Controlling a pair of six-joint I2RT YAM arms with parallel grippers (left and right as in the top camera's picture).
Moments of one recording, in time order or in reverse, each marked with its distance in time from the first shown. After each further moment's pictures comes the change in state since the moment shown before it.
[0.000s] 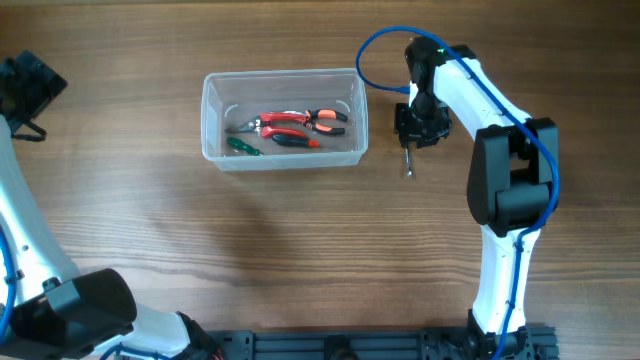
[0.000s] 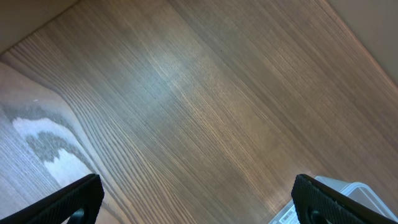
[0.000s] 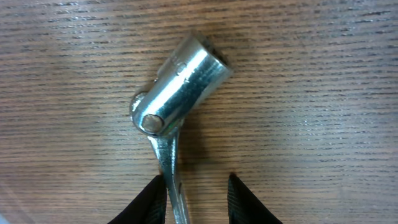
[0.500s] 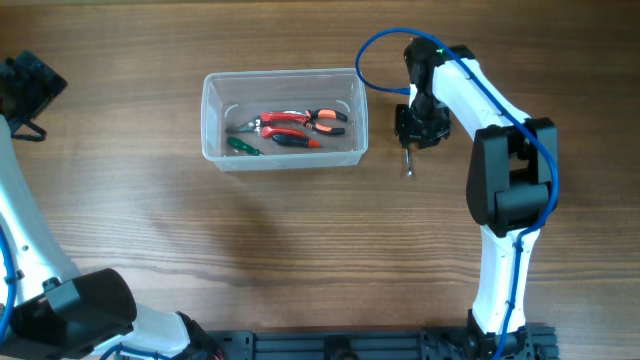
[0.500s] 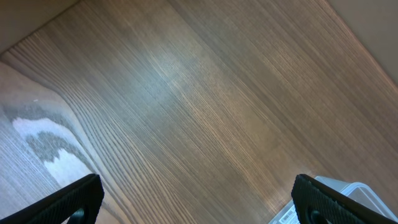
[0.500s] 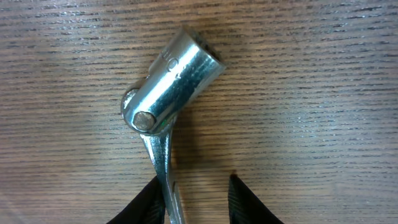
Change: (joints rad) left arm 0.000 0.000 0.000 0.000 0.000 0.000; right arm 0.005 0.000 -0.002 -0.005 0.026 0.000
